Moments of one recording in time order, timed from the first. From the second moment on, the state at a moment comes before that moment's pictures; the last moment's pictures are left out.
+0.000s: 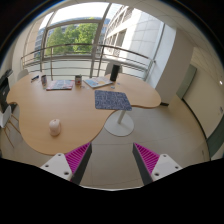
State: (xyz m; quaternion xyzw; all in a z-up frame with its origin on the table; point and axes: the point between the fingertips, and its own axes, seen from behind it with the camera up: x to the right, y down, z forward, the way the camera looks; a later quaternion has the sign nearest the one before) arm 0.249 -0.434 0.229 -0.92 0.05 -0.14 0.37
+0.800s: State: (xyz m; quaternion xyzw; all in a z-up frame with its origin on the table) arm 0.023 -0.306 0.052 -0.89 0.03 -0.01 0.45
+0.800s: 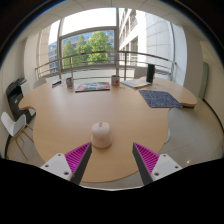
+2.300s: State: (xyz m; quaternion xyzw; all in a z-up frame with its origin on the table) arm 0.370 0.094 0.079 -0.87 0.02 -0.01 0.50
